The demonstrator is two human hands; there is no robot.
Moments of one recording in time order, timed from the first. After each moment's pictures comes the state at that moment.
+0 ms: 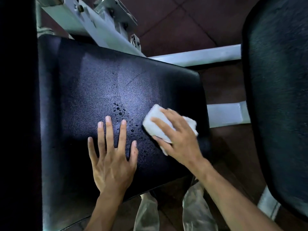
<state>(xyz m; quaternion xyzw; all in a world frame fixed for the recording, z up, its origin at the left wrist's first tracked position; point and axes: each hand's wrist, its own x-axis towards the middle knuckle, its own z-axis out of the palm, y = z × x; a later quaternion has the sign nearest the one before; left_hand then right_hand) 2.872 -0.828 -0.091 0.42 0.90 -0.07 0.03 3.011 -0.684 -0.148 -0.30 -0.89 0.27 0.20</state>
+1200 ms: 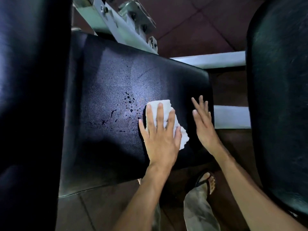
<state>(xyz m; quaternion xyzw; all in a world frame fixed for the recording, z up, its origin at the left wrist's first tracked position) 2.959 -0.759 -0.115 0.44 0.90 -0.03 0.00 3.052 -0.646 -0.162 -0.47 -0.67 0.56 0.11</state>
